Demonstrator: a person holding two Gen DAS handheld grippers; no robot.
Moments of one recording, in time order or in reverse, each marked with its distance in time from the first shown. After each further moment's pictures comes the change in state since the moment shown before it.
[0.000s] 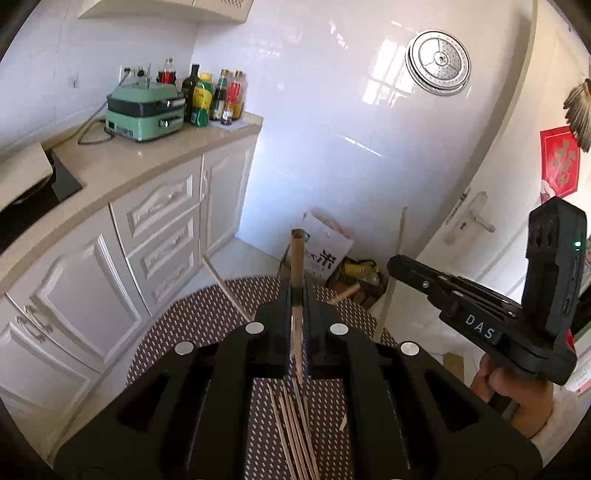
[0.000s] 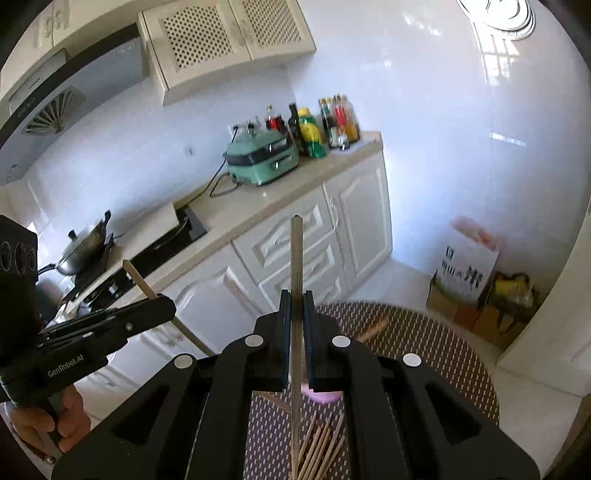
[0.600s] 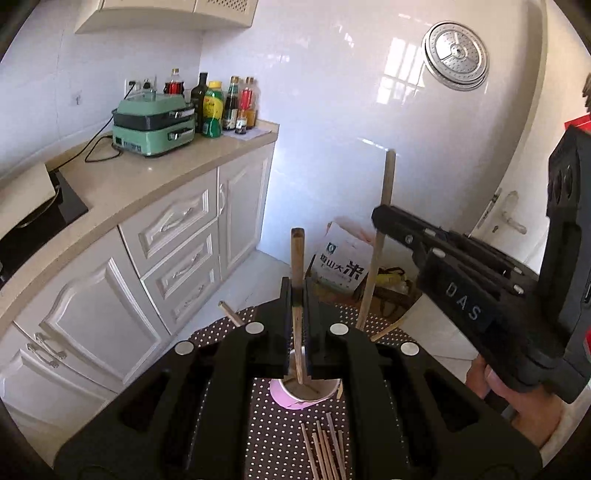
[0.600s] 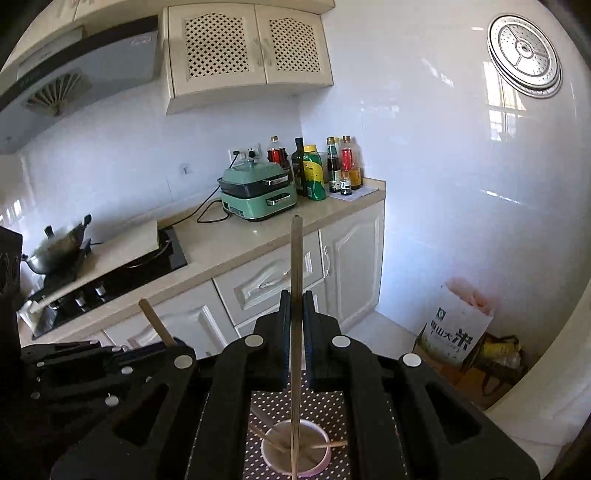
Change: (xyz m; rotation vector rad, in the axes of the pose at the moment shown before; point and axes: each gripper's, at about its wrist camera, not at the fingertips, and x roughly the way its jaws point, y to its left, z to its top) left arm 0.059 0.021 0.017 0.034 -0.009 0.087; right arm 0.065 0.011 0.022 -0.145 -0.113 -0.073
